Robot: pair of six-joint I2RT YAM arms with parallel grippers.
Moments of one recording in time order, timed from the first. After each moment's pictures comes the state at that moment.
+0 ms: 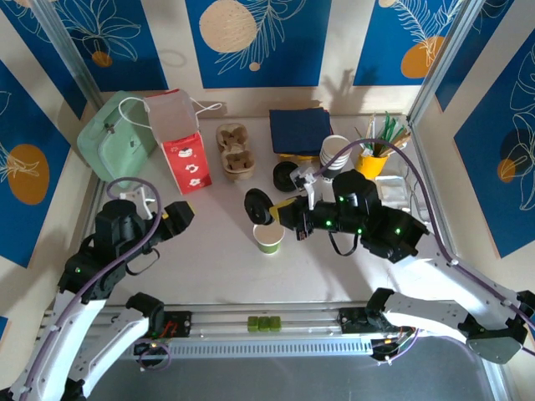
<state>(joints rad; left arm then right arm) -0.40 0.60 0.91 -0.82 0.13 -0.79 0.87 0.95 1.12 -0.55 -0.30 0.41</state>
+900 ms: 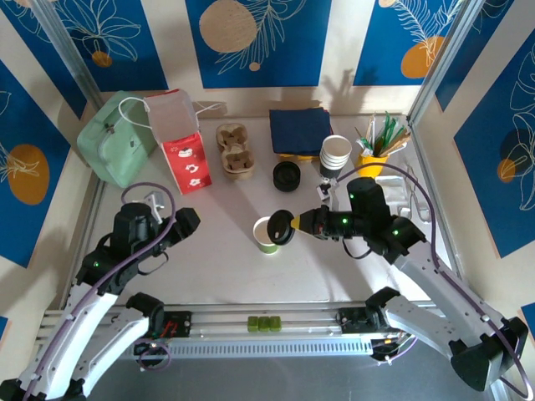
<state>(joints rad) -0.40 0.61 0.76 -0.76 0.14 -0.85 0.53 0.87 0.82 -0.55 -0.67 0.86</state>
